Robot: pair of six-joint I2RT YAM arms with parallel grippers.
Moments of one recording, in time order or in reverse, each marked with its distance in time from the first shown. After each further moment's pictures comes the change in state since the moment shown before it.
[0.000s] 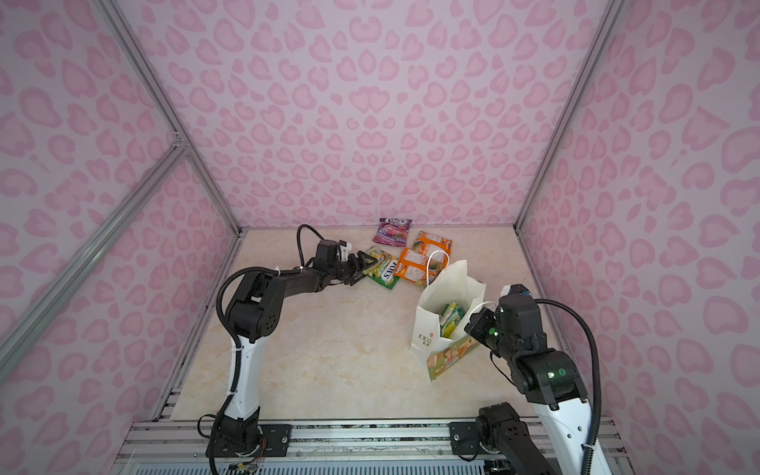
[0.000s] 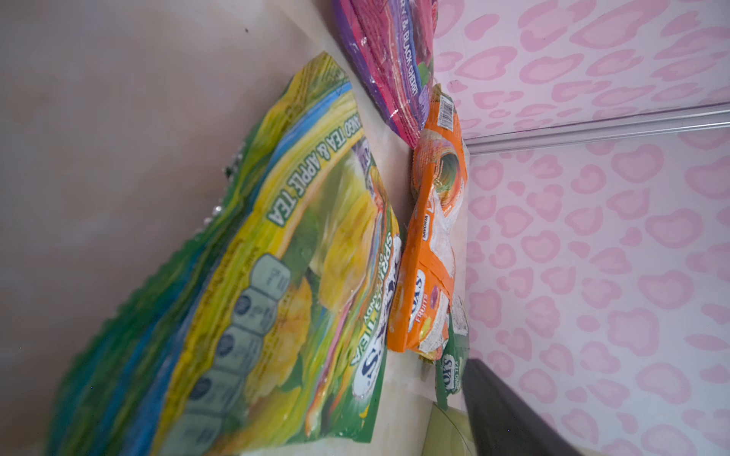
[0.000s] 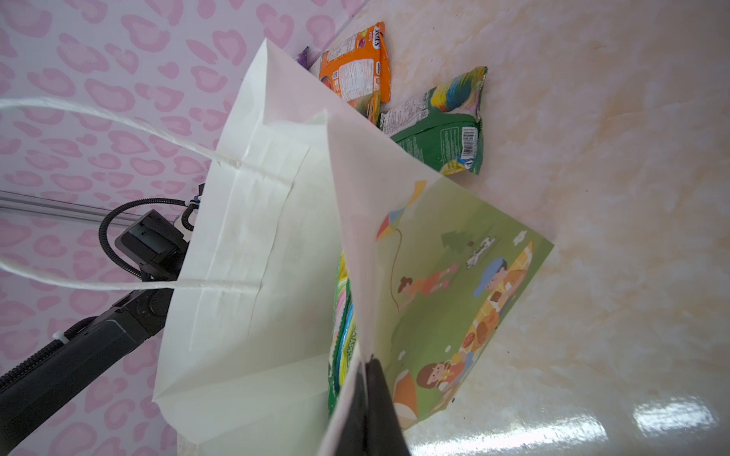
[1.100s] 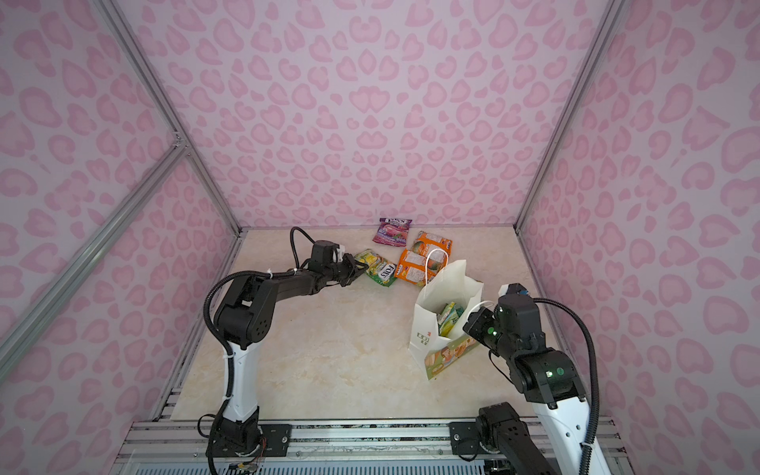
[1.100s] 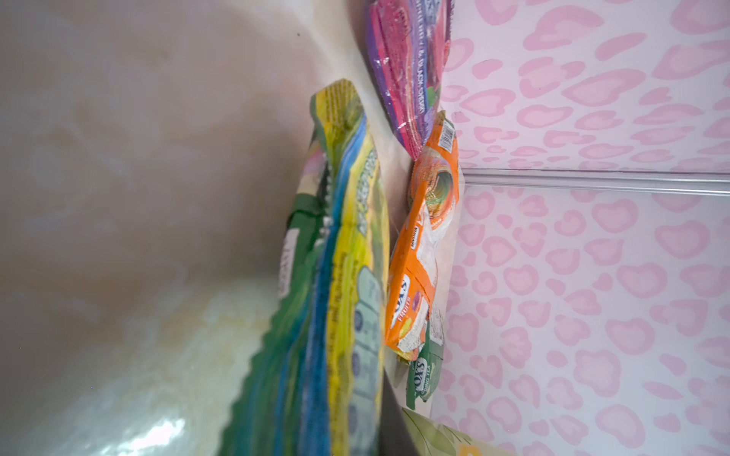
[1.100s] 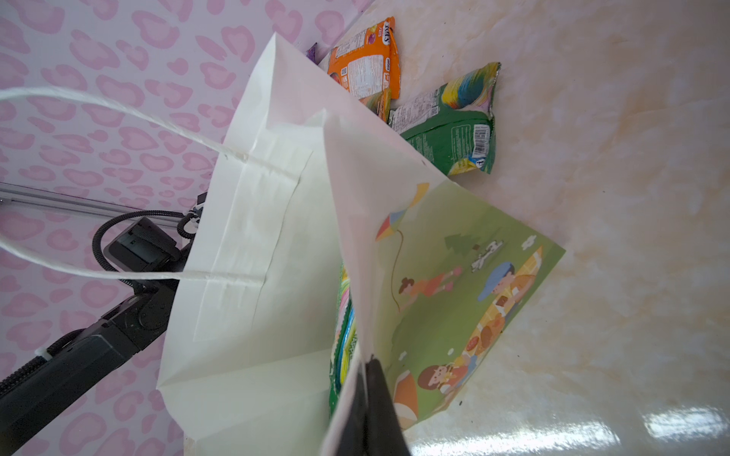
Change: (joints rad) left arm 0.001 -0.151 -0.118 -0.021 -0.059 -0.126; right arm 0.000 0.002 -0.009 0.023 -0.018 -0.005
